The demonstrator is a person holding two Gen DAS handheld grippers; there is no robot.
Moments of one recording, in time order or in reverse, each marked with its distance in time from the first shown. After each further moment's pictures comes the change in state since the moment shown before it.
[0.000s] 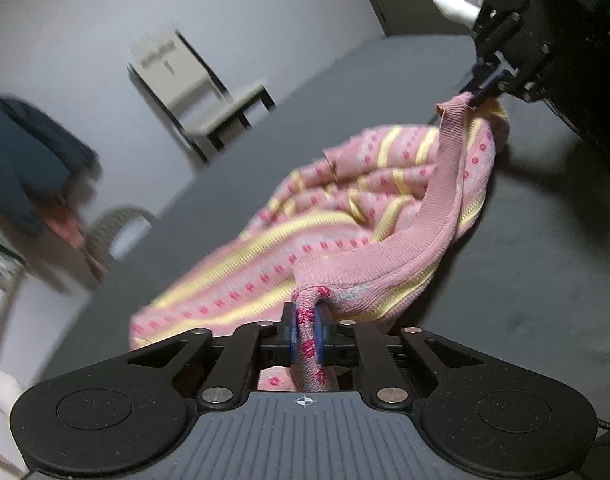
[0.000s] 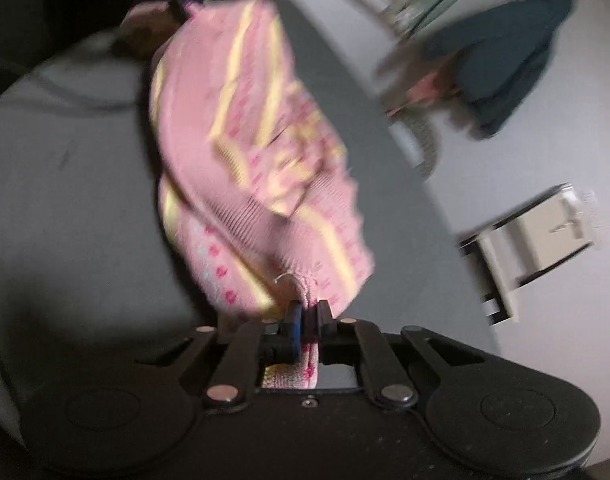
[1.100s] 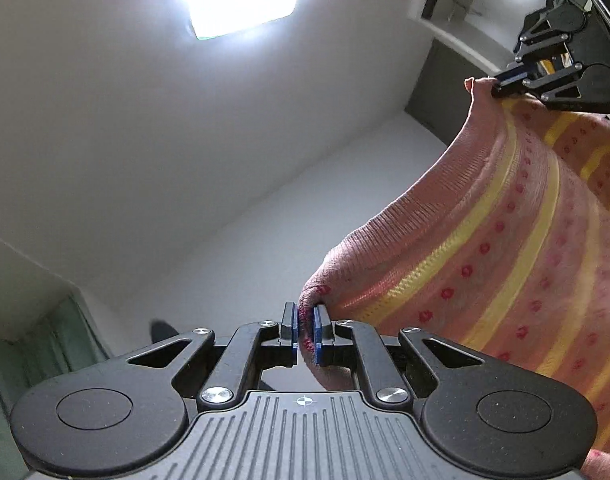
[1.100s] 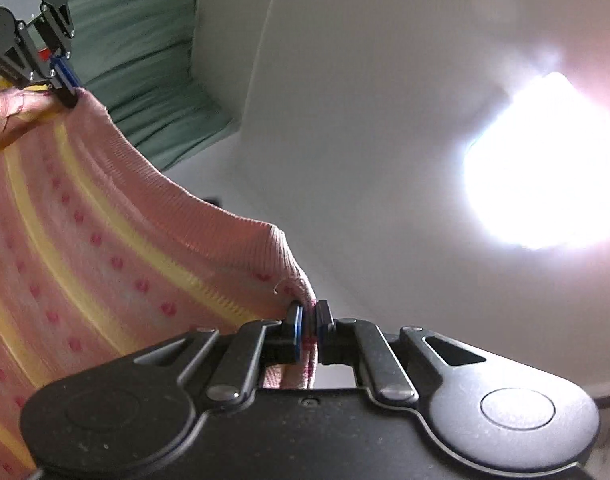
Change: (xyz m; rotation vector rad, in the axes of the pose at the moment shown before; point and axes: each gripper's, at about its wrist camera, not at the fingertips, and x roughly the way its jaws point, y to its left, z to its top) left arm -0.234 0.134 0.164 0.084 -0.671 0.545; right arm -0.265 -0.152 0.104 0.129 -0.568 -0.998
